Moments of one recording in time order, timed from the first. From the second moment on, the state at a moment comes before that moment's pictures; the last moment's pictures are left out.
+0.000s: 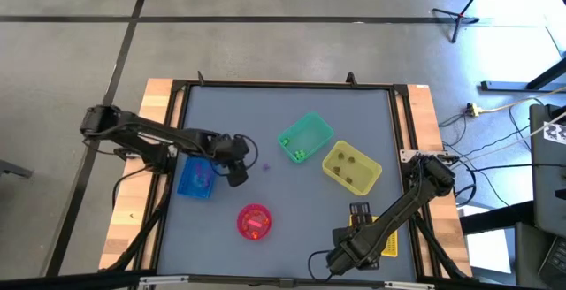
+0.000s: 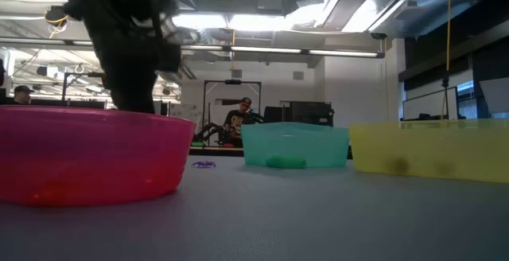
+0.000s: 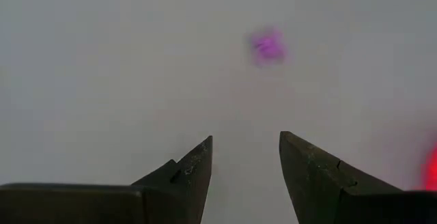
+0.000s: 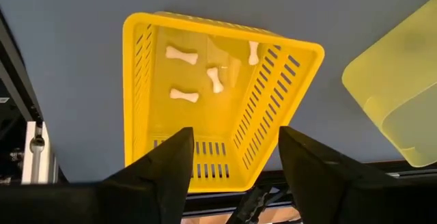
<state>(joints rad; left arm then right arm) -0.03 1.32 0.69 -0.44 -0.13 -0.51 0.75 2.03 1.73 -1.57 -0.11 0.62</state>
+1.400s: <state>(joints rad) 0.04 1.56 0.69 -0.50 -0.09 -0.49 0.75 2.03 1.73 -1.53 -0.05 0.62</state>
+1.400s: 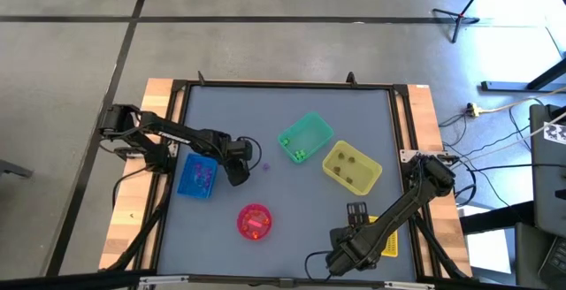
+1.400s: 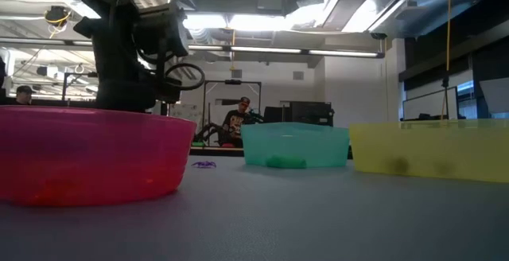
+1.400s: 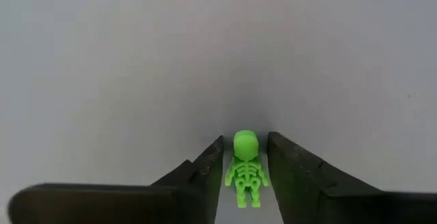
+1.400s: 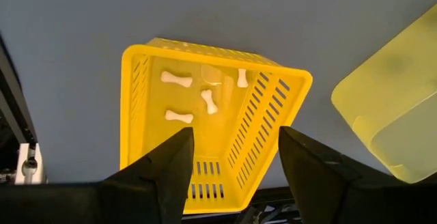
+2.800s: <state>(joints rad) 0.04 1.56 0.94 -0.23 -0.09 -0.46 0.75 2.03 1.73 -1.52 -0.03 0.62</state>
